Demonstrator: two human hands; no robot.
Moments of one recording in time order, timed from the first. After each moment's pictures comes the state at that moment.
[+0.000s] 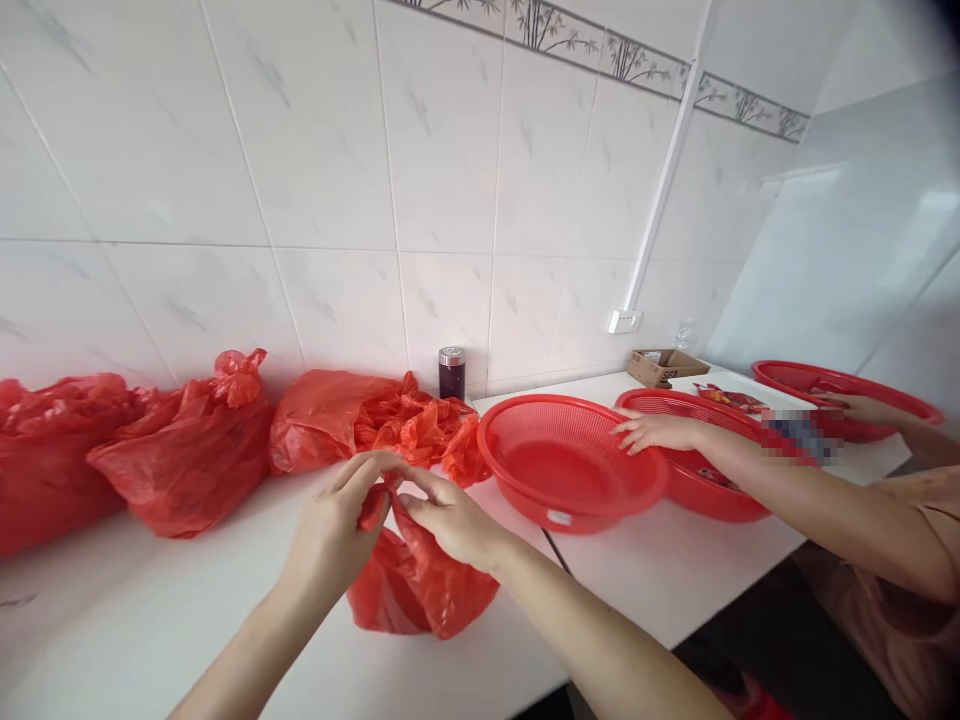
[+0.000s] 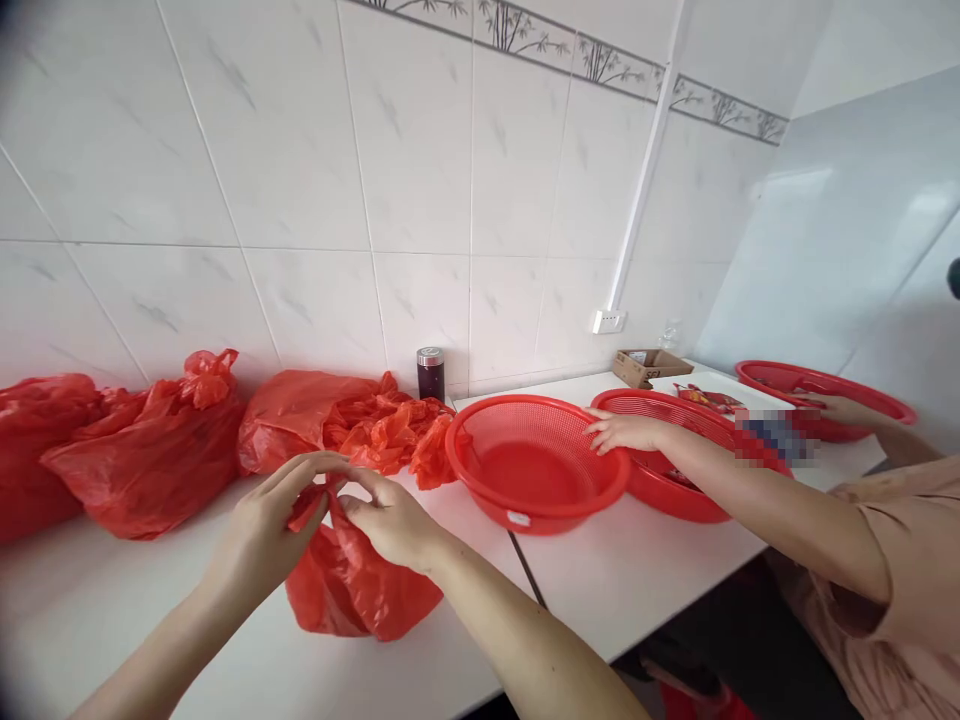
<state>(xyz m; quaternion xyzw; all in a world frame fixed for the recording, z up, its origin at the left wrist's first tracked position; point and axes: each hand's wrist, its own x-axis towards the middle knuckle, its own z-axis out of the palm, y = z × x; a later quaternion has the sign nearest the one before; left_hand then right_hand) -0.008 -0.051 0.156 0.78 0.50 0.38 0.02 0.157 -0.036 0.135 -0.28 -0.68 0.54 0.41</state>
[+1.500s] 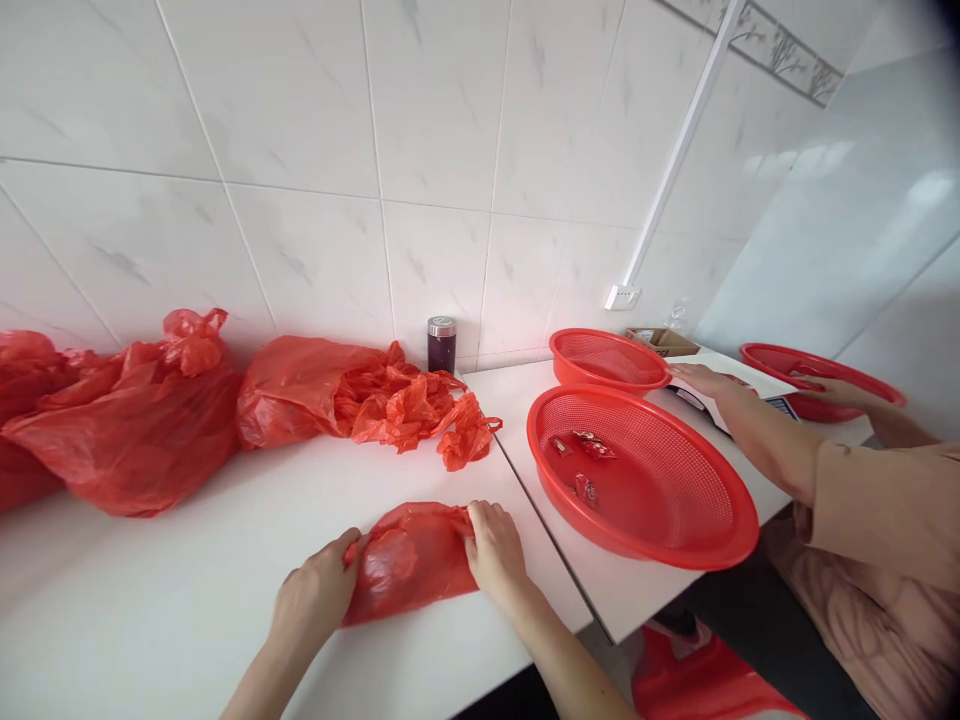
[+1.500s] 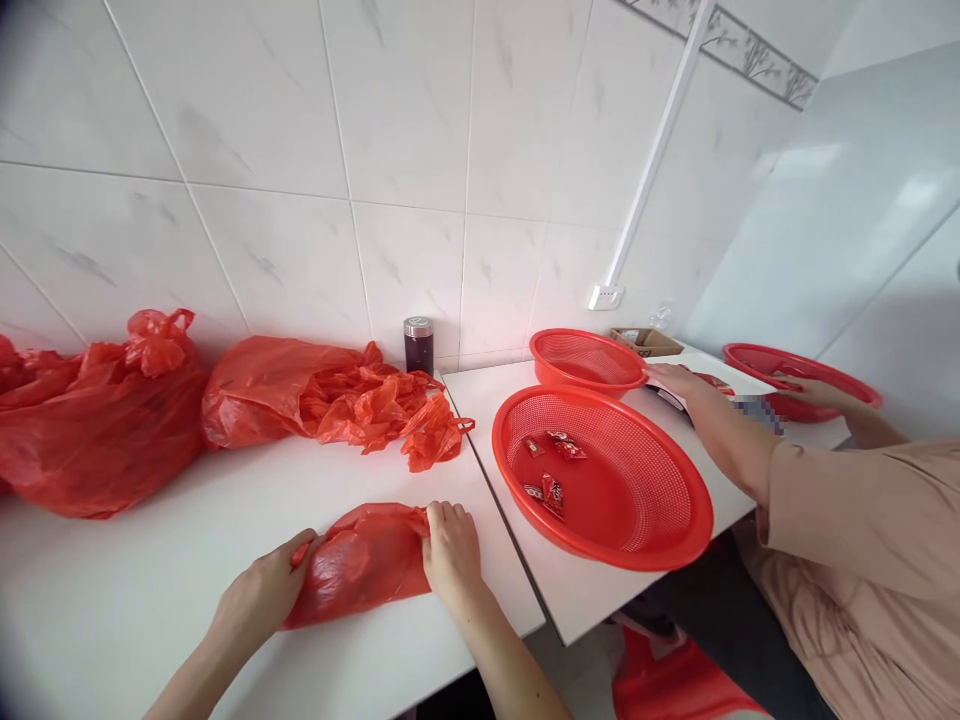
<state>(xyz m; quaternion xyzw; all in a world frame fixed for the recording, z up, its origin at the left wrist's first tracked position) -0.031 -0.040 0.021 0.61 0.75 0.11 0.24 0.207 -0.036 -0.028 -0.60 -0.74 0.02 0.30</state>
